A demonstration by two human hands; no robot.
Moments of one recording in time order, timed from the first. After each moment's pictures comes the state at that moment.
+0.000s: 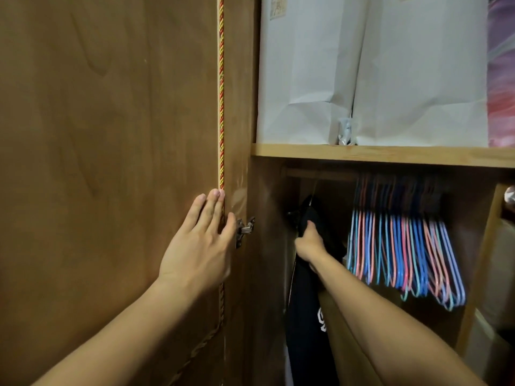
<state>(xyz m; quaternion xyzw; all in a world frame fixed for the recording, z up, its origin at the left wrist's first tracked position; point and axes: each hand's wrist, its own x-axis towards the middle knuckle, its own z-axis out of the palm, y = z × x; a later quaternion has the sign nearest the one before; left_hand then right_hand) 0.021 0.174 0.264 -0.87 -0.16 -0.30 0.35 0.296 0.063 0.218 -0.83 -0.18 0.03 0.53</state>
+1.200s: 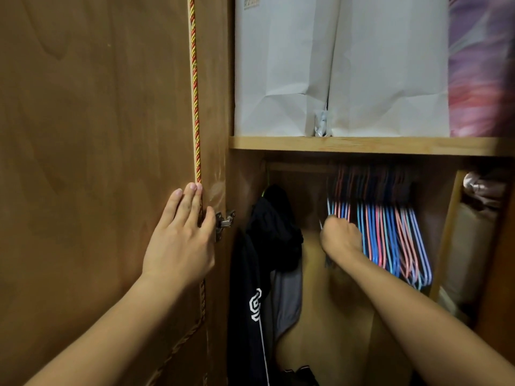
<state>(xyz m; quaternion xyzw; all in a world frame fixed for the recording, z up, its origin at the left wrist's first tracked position) 0.029 0.168 0.259 -0.86 -0.14 -0.36 0.32 0.291 -0.040 0.236 -0.94 -0.16 -0.28 0.13</state>
